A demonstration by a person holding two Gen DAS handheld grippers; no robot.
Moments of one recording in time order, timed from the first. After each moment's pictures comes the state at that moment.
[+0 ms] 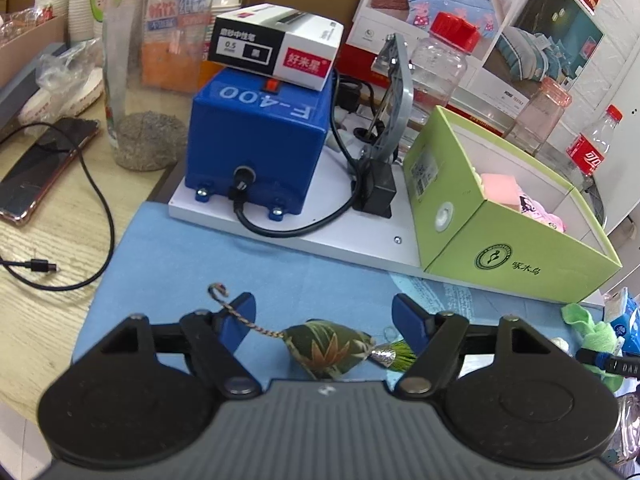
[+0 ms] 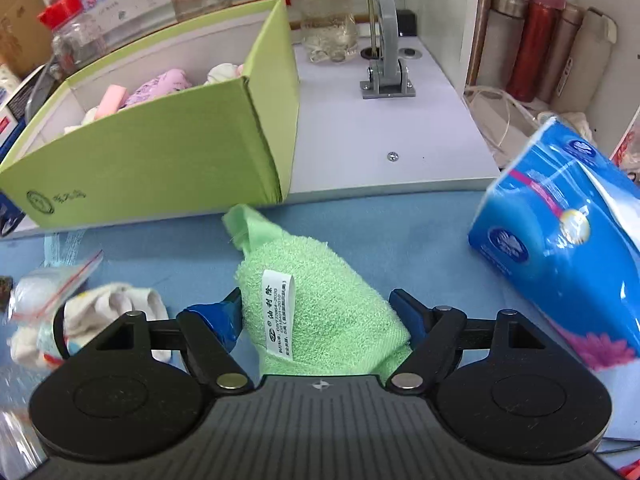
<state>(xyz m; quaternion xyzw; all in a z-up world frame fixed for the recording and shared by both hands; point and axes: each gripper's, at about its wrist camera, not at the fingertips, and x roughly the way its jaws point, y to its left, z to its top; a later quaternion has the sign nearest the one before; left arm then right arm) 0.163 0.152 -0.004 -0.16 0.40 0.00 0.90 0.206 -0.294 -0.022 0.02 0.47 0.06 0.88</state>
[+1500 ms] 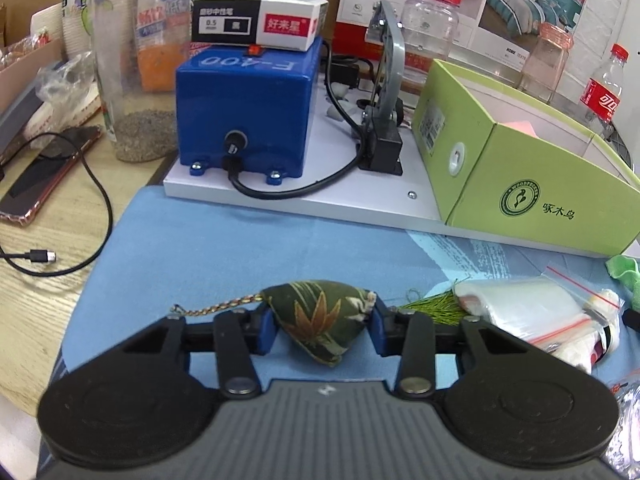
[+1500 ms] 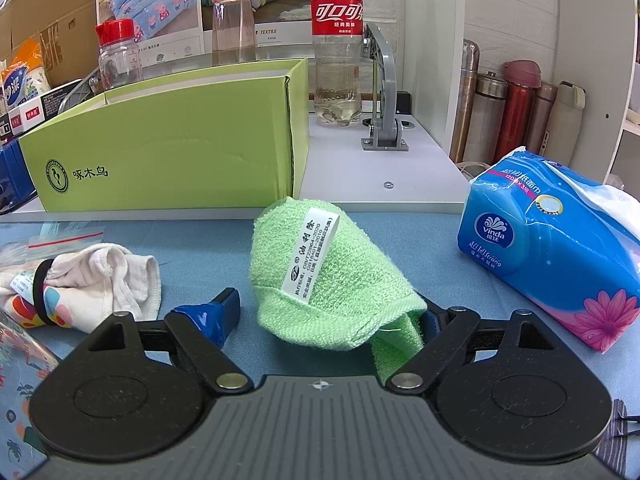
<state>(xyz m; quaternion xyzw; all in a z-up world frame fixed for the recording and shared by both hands) 0.157 0.123 -0.036 -0.09 0.40 0.02 0.91 0.159 -0.273 -0.037 0.00 0.33 0.04 0.94</state>
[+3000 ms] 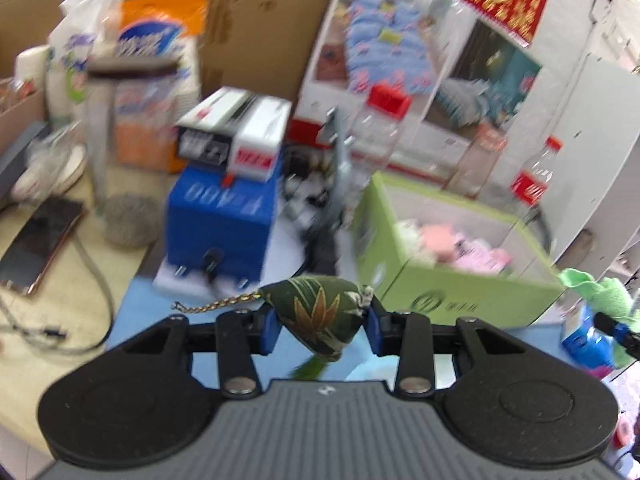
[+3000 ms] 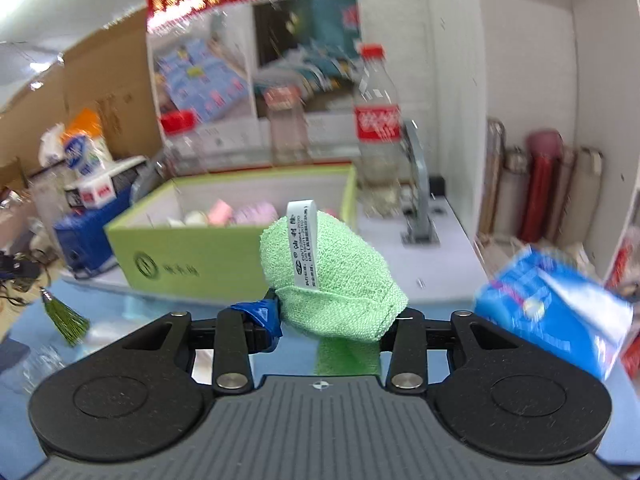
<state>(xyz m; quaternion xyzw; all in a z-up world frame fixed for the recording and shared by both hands) 0.154 0.141 0.068 -0.15 0.32 -0.06 0.93 0.131 -0.261 0.056 0.02 0.25 0.13 0.96</state>
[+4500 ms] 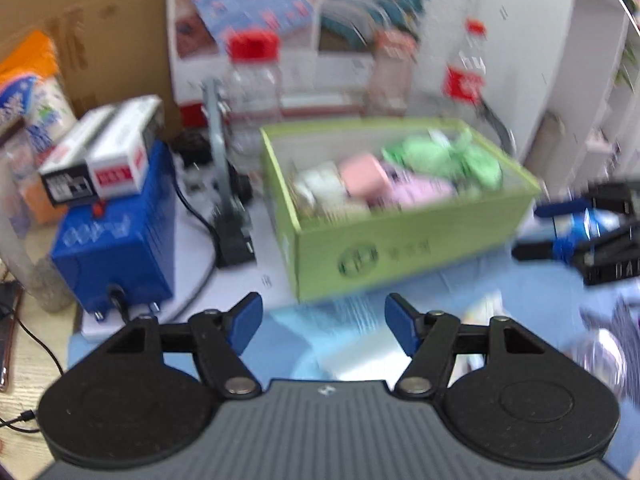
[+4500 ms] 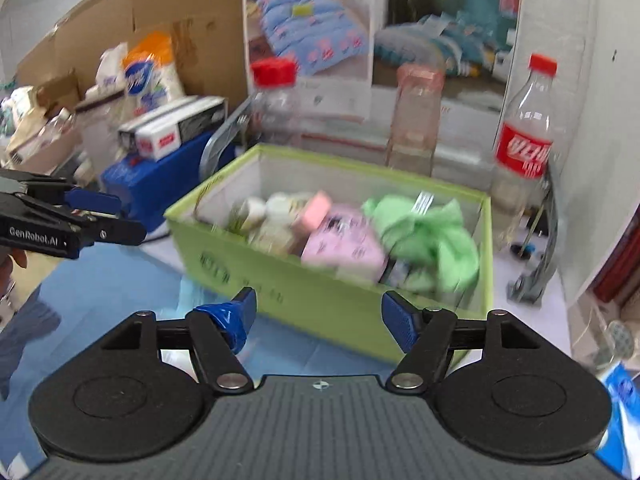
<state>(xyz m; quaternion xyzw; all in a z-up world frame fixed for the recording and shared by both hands) 0.181 0.059 0.041 0.03 0.39 -0.15 0.91 0.200 -0.184 0.069 -0.08 0.37 0.23 0.90</state>
